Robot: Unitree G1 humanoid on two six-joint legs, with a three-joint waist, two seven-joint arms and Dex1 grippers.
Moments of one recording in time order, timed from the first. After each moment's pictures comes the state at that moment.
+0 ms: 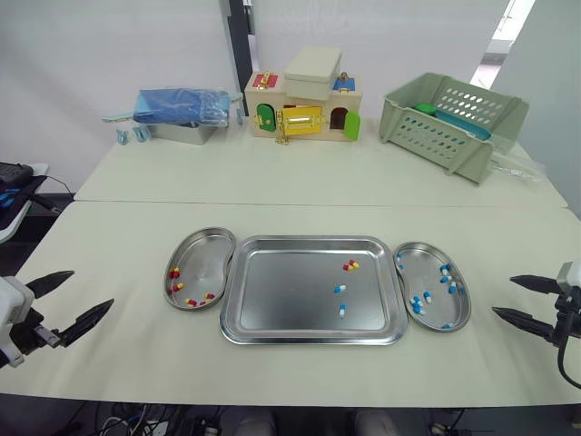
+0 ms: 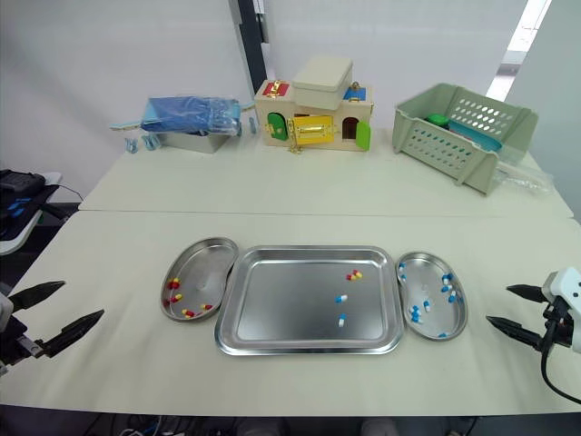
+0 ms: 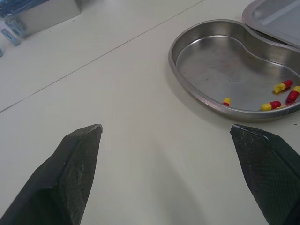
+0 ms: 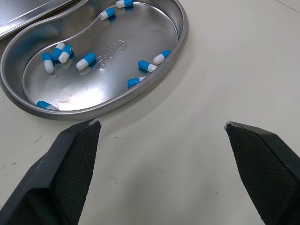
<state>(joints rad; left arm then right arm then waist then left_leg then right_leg) 0.36 0.84 0.65 0.06 -0.51 -0.07 -1.07 0.09 -0.98 -0.43 0.19 0.38 0.15 1.23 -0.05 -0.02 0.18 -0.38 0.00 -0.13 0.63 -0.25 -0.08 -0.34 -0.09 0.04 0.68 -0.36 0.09</state>
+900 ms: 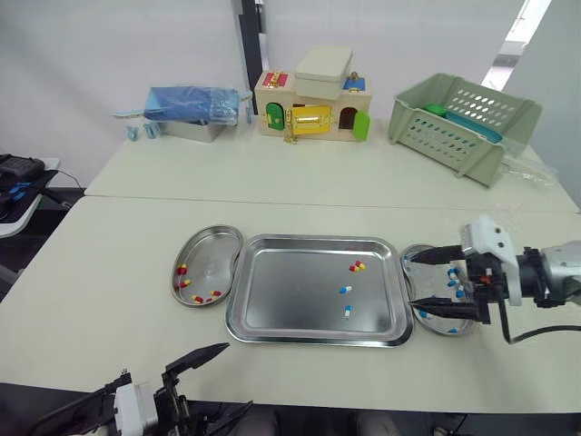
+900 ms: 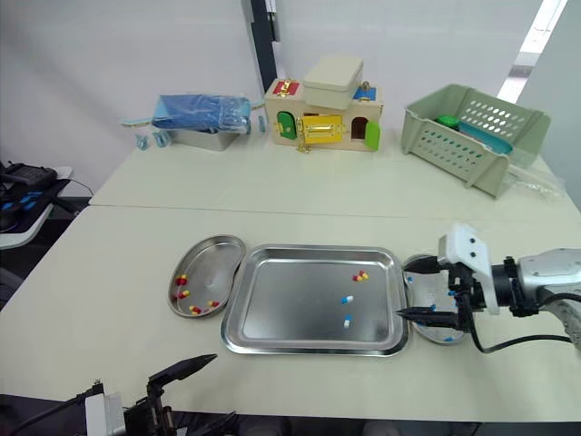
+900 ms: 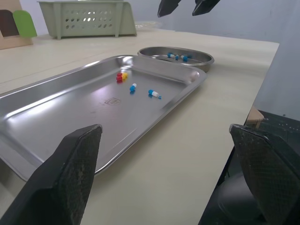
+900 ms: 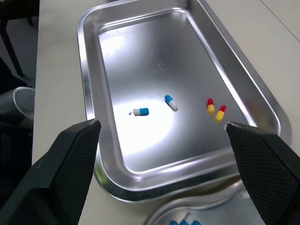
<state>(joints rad) 0.64 0.42 0.21 -0.33 -0.52 -0.40 -1.23 -0.29 -1.06 -0.06 -0.47 0.61 0.73 1.14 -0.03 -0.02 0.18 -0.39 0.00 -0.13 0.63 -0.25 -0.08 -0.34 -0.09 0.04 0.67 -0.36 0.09</state>
